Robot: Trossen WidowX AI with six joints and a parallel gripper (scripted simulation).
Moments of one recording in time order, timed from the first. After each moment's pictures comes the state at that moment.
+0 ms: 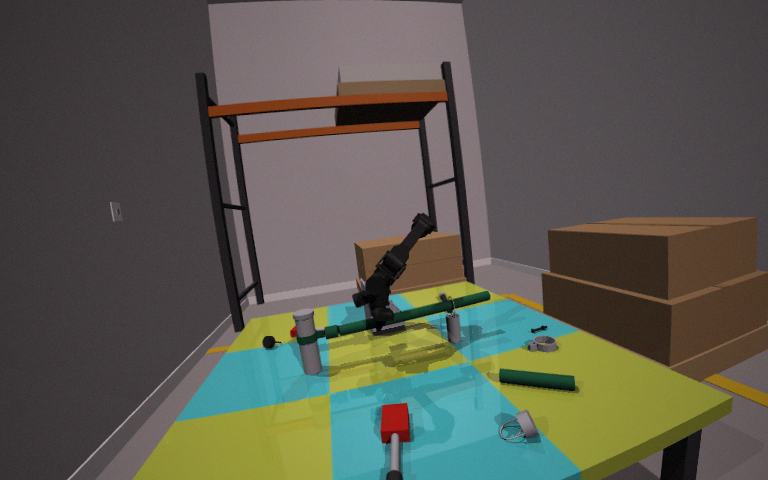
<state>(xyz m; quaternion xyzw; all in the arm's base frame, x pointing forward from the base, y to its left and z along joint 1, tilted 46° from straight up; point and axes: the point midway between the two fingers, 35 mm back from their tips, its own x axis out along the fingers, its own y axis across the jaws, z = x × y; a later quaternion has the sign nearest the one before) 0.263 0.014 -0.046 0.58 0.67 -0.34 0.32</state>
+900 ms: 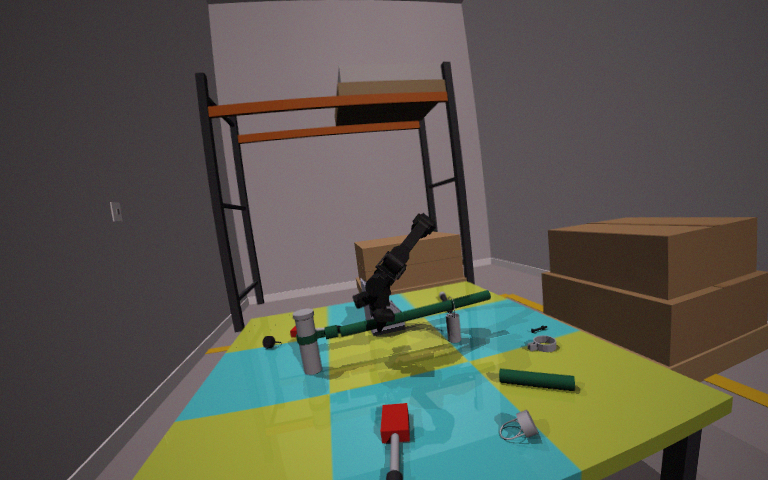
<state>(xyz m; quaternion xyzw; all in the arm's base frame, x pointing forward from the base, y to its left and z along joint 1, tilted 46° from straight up) 0.264 0.018 -0.047 0.58 0.68 -0.33 0.32</state>
